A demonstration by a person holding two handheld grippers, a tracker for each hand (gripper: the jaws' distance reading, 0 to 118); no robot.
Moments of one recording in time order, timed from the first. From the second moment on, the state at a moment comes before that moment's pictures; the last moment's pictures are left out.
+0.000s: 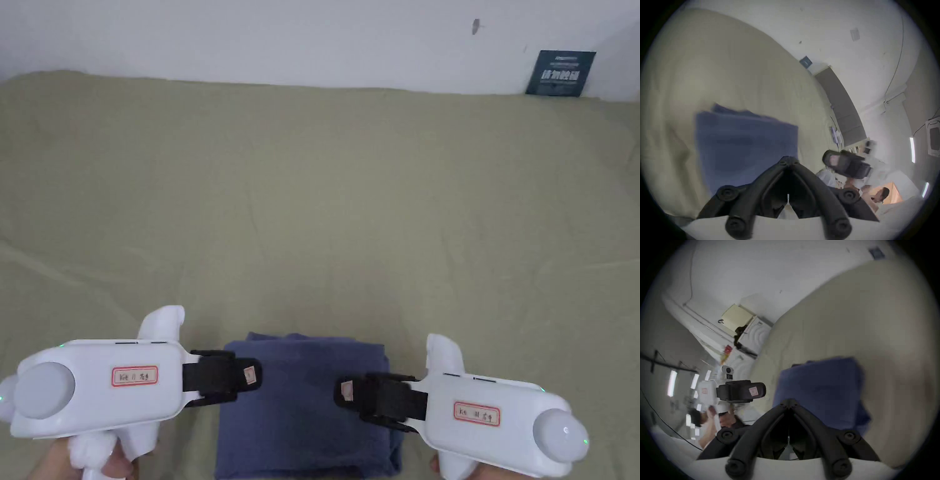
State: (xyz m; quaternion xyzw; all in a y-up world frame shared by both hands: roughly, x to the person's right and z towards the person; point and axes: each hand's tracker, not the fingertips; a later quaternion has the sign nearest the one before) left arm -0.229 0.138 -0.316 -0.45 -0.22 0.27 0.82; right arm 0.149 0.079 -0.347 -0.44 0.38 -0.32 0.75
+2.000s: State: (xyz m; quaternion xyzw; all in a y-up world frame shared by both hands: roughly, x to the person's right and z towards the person) left arm -0.371 0.130 -0.377 -0.52 -0.22 0.33 0.76; right arm 0.070 0.198 -0.295 -0.06 0.04 0.03 1.00
